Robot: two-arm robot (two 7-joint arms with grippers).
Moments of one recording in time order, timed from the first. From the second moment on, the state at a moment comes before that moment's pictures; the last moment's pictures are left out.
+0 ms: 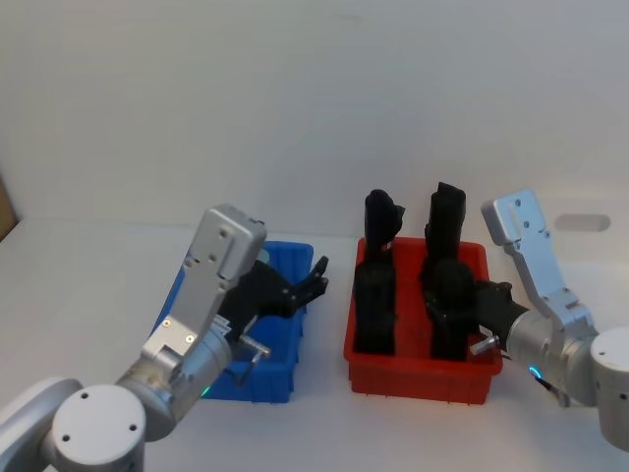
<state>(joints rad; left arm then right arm) -0.09 0.57 0.36 -1.81 -0.30 0.12 0.09 0.43 0.05 -0.37 -1.32 -0.01 0.46 0.31</state>
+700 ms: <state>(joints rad) -0.01 0.65 0.30 -1.78 -0.50 0.22 0.07 0.43 0.05 -0.37 -1.31 -0.01 0.46 0.31</state>
